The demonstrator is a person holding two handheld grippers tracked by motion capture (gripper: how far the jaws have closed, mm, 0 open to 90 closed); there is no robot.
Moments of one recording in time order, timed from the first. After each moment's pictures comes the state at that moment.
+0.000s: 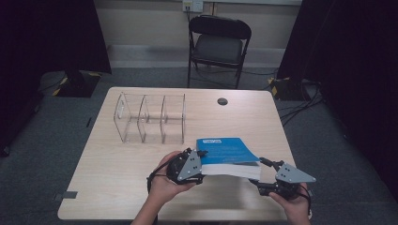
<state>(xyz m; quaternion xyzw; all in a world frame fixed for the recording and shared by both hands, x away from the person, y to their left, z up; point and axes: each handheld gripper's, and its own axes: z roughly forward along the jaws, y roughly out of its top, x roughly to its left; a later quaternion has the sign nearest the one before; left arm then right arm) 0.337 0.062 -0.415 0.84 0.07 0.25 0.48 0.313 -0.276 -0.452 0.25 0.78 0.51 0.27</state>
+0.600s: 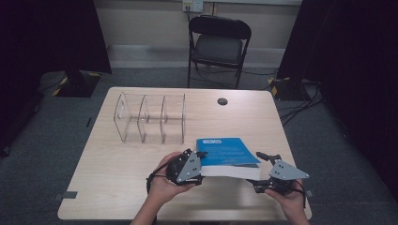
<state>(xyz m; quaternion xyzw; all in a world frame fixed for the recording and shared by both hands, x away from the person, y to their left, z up) 0.336 0.063 -0.417 0.84 0.06 0.25 0.48 0.327 -0.265 -0.450 0.21 0.79 0.51 0.29</state>
